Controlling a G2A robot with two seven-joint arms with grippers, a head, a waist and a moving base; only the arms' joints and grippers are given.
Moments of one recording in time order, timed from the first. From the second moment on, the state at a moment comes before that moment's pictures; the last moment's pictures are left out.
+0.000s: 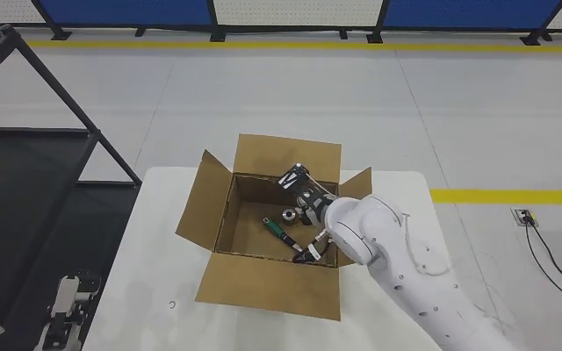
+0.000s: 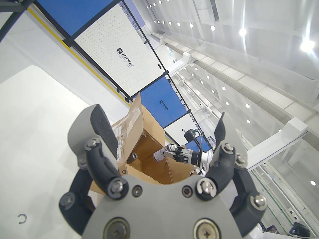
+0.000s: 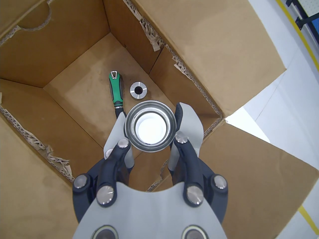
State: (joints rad) left arm 2.00 -1.23 -1.96 -2.22 0.04 -0.43 0.09; right arm -0.47 -1.30 0.82 -1.52 -1.11 -0.01 1.15
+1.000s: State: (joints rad) left arm 2.00 -1.23 -1.96 -2.22 0.04 -0.43 0.09; right arm -0.42 -1.38 0.74 -1.19 -1.02 0.03 1.02
